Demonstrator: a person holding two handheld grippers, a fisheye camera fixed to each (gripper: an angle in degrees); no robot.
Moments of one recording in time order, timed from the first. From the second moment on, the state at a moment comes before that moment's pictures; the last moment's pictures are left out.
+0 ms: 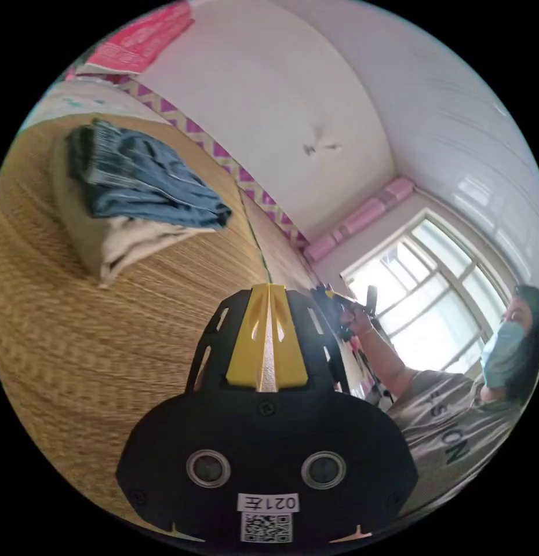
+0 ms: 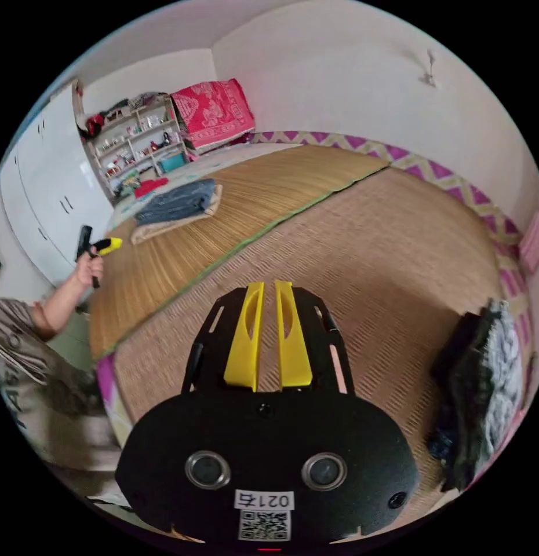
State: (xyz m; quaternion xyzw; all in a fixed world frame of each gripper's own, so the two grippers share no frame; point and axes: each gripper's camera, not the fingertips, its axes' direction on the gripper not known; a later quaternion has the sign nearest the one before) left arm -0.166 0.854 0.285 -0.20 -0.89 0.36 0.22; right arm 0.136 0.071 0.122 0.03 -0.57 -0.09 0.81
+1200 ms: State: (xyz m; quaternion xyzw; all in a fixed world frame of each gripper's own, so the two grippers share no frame) left arm -0.402 0.734 0.210 -0.39 -0.90 0.13 0.15; right arm 0.212 0.113 0.148 -0.02 -0.31 -0.03 0.95
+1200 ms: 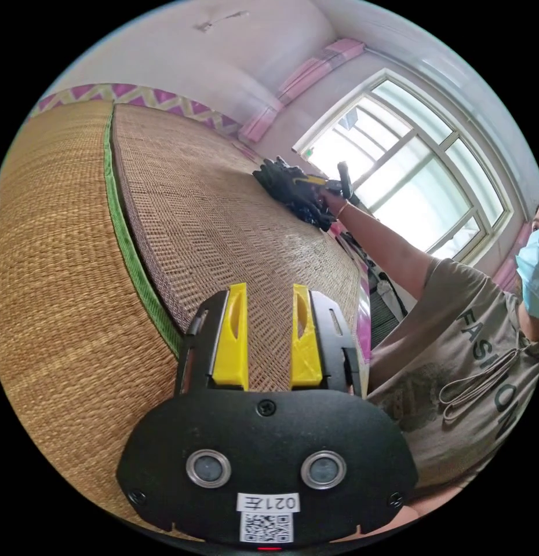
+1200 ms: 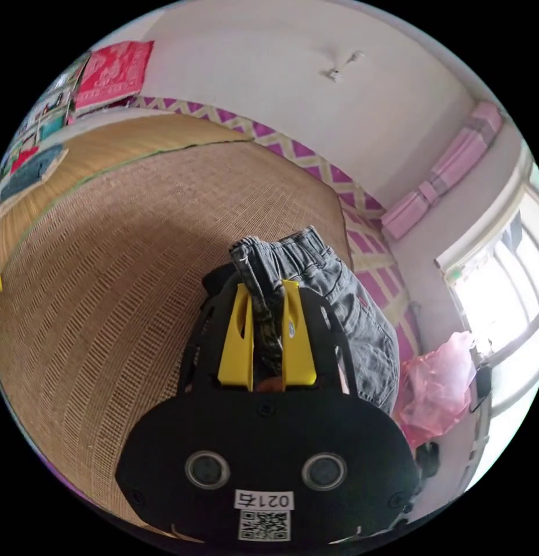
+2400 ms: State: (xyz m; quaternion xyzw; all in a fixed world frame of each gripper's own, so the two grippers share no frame) left arm -0.240 0.963 0.451 -0.20 -0.93 0.30 0.13; right arm -0.049 0.151 -0.181 0.11 -0.65 -0.13 0.74
